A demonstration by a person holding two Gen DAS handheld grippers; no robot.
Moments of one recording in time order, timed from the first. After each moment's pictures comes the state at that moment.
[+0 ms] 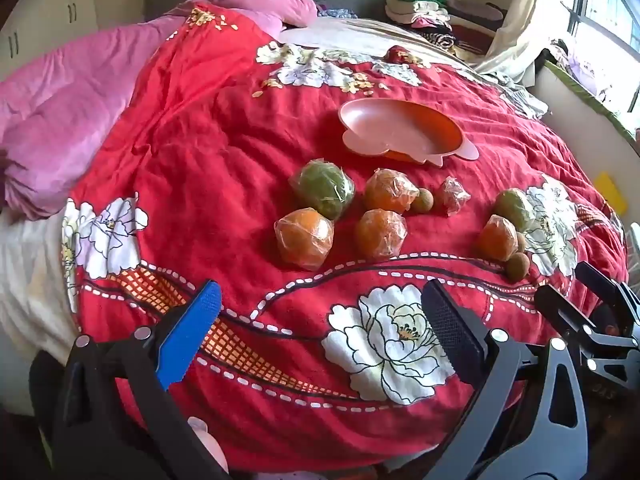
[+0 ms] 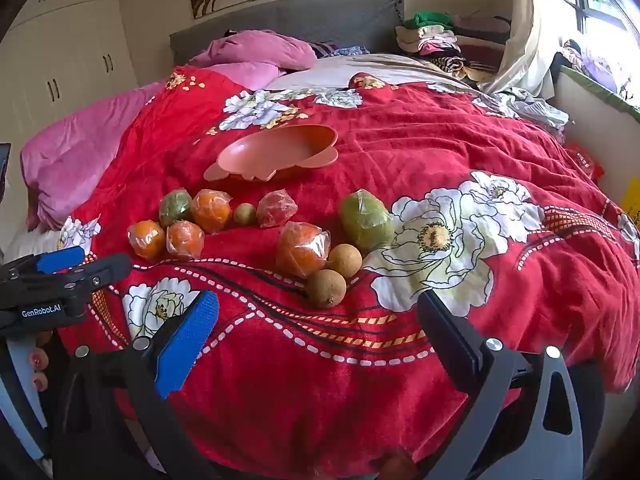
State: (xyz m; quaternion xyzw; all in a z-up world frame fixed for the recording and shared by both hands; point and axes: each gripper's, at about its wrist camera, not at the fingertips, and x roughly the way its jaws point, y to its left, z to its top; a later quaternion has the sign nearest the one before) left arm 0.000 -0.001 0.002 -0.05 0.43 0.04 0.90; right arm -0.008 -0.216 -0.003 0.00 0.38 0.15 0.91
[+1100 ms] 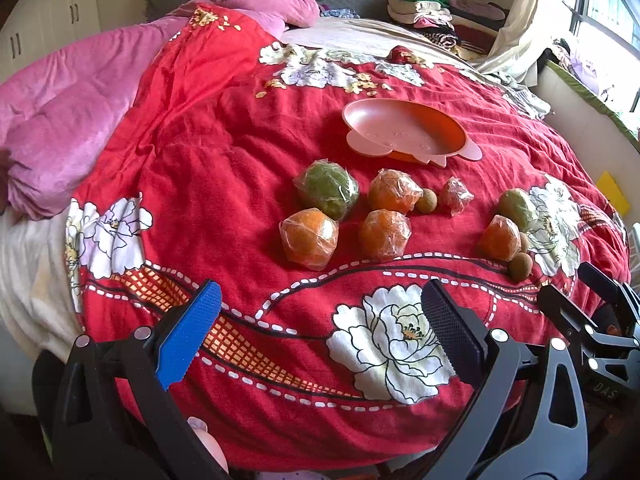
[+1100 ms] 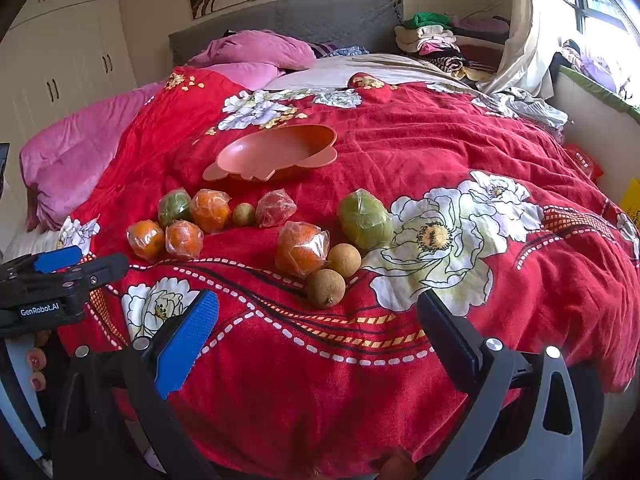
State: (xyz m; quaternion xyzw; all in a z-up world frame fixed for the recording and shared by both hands) left arm -0.002 0.003 -0.001 -0.04 0.43 0.04 0.90; right arm -0.008 -0.216 -0.002 0.00 0.38 0.15 0.92
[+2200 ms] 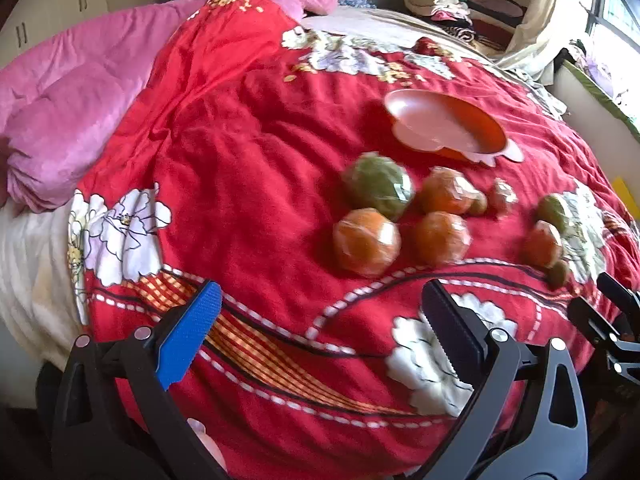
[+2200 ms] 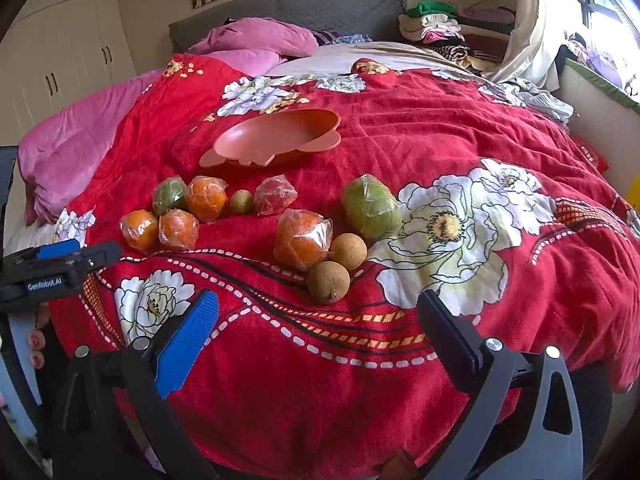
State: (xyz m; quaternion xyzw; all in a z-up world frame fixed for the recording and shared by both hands) left arm 0.016 0.037 -0.017 -0.05 0.45 0.06 0.89; right arm 0.005 -0.208 -0.017 0.00 0.40 0.15 0.90
